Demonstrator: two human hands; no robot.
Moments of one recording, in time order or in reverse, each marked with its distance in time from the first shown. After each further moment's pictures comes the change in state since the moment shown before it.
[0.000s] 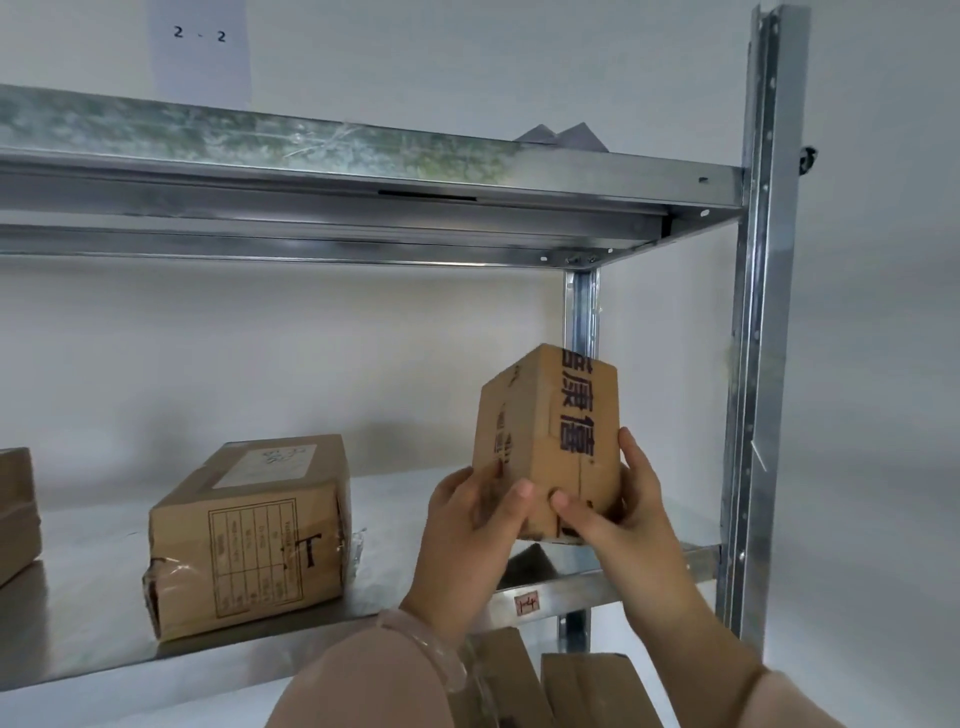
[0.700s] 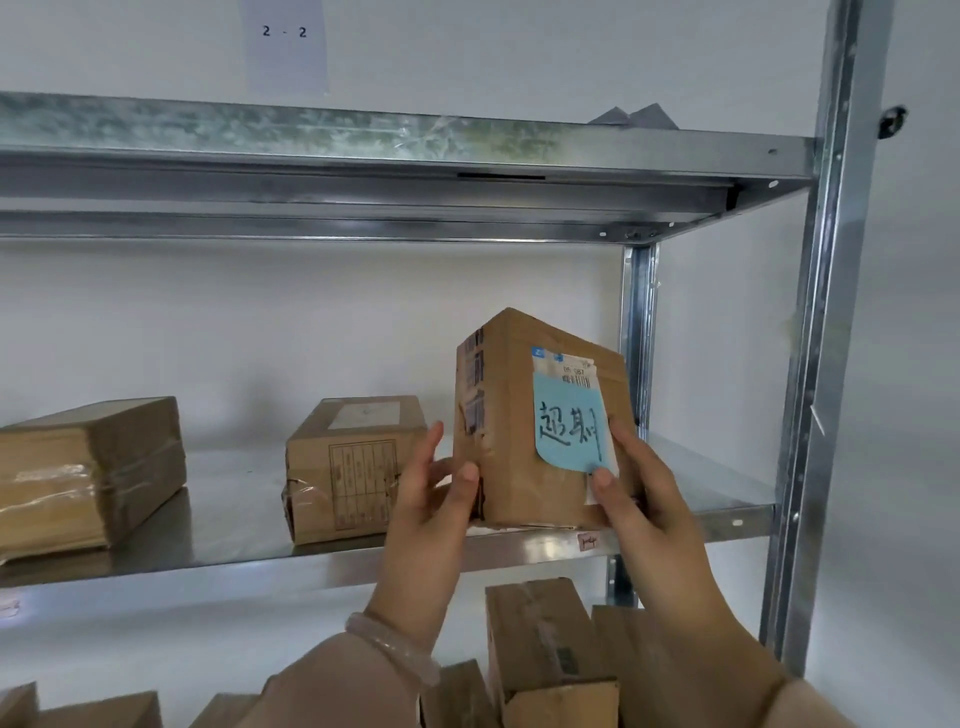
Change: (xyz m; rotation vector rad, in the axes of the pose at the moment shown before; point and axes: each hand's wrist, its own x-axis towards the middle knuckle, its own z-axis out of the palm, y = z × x) left_hand -0.074 0.005 -0.079 -0.440 0.238 -0.091; right_hand -0.065 -0.023 0.045 -0.131 -0.038 -0.008
